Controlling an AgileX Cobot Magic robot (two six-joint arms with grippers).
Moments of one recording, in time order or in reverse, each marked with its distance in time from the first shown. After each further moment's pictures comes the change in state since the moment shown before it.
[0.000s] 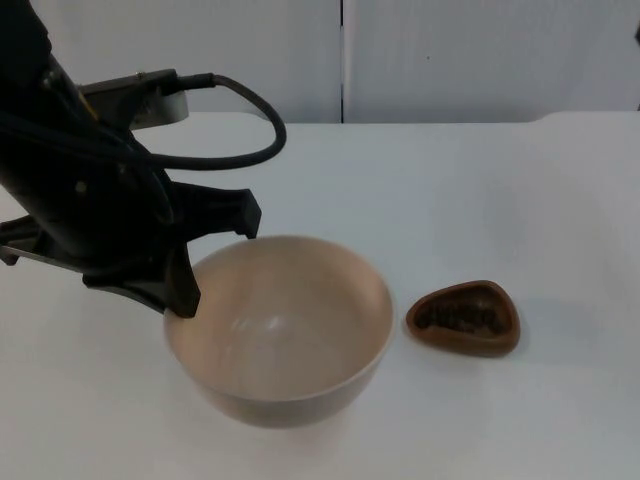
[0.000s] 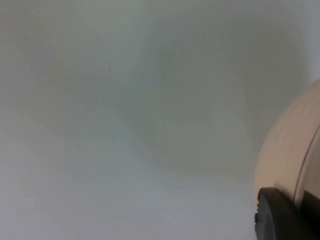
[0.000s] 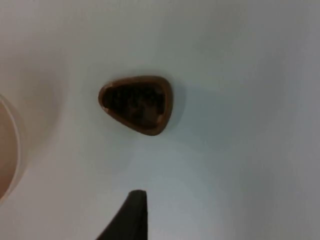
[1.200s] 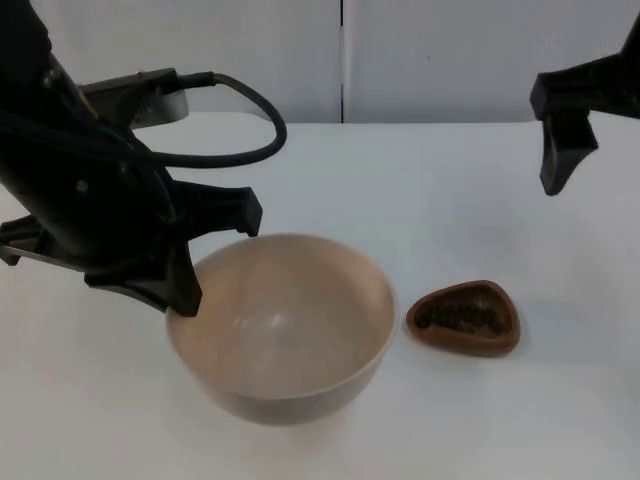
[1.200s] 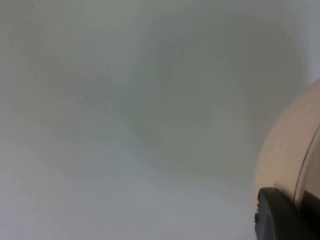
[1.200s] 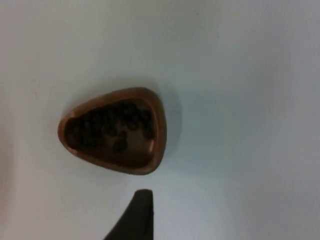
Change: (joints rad) right arm 0.072 0.209 0.161 -0.161 -0.279 0.367; left arm 0.000 0.000 0.000 -0.008 -0.004 0.002
